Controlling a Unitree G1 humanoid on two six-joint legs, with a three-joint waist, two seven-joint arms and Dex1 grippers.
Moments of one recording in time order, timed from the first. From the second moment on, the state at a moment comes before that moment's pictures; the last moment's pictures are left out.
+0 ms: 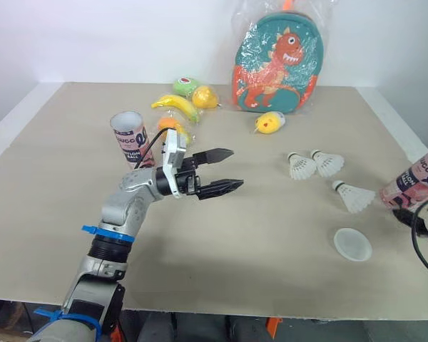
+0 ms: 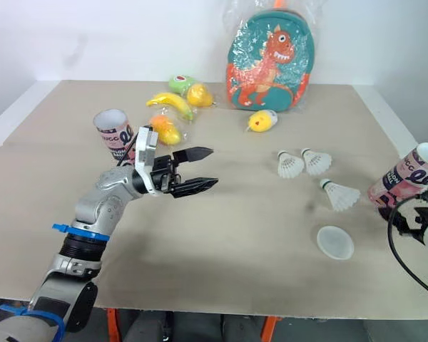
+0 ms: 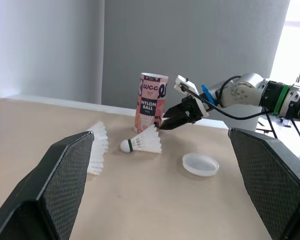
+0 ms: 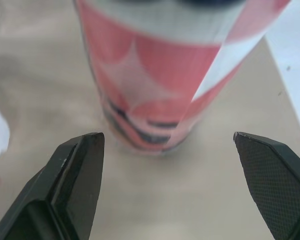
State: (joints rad) left arm -0.64 0.27 -0.07 0.13 -0.57 0.32 -1.17; right arm -0.11 -1.01 -0.52 0.42 0.35 0.56 0.77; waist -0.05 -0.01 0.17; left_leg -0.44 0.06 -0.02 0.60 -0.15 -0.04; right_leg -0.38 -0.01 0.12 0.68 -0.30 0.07
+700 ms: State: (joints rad) left arm -0.10 0.41 0.21 -0.21 -0.52 0.35 -0.75; right arm -0.26 -0.80 -0.24 -0.53 0.76 0.75 0.85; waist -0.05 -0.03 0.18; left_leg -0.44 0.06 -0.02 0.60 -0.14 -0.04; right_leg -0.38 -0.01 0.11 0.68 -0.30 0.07
